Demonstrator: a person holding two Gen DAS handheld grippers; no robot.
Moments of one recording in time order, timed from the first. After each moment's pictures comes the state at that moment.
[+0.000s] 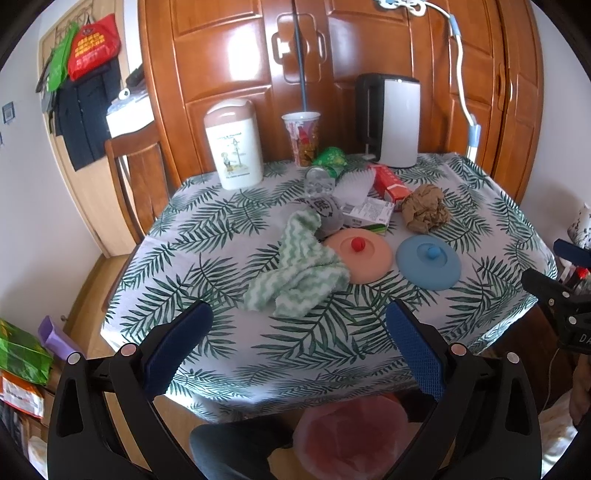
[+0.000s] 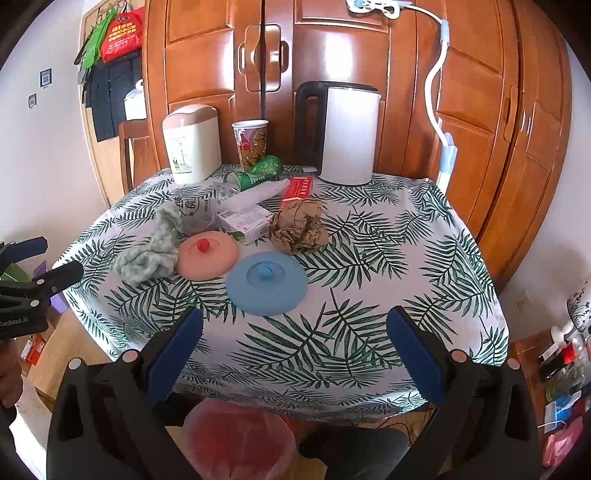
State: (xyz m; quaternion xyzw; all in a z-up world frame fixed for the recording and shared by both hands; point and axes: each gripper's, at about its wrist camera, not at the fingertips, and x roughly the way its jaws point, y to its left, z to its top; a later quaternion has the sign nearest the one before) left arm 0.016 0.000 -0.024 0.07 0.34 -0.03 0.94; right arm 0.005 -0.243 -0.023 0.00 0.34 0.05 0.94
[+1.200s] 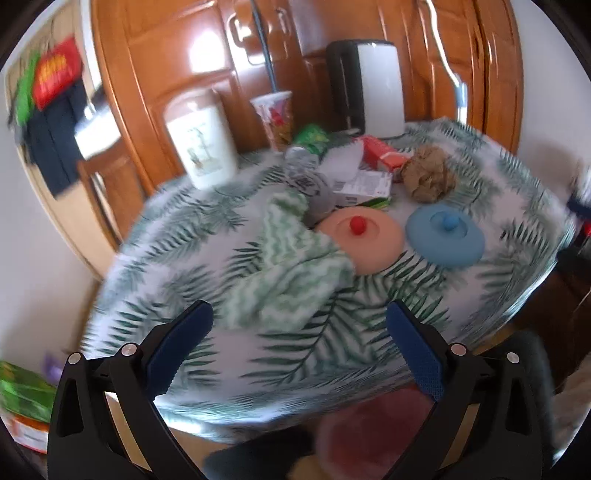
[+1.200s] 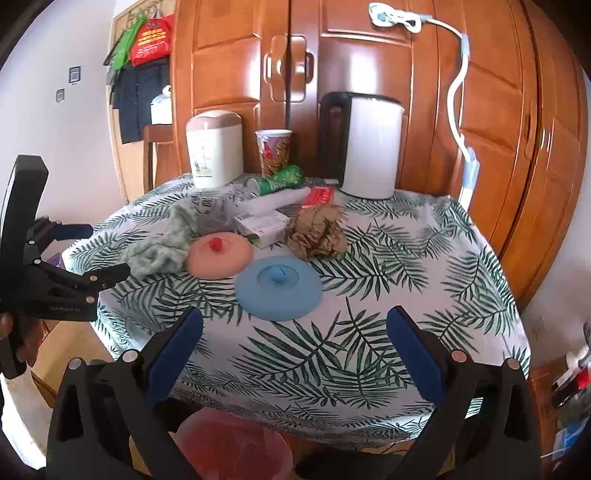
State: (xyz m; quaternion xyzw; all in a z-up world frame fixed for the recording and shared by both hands) left arm 0.064 -0.006 -0.072 0.11 0.36 -0.07 0.93; right arm 0.014 -0.248 -0.053 -0.01 0.31 0.11 0.94
